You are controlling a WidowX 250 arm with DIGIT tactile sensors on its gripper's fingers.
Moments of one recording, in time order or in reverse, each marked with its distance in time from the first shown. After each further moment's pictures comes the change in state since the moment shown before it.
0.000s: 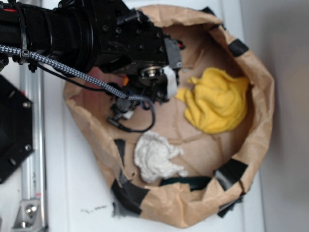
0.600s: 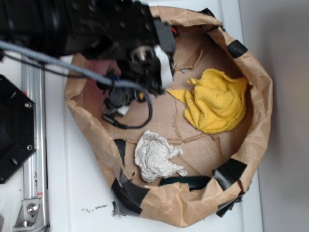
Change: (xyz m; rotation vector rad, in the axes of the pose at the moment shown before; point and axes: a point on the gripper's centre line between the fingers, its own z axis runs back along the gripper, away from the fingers) arm -0.001 -0.006 0.023 -0.016 -0.034 -0.001
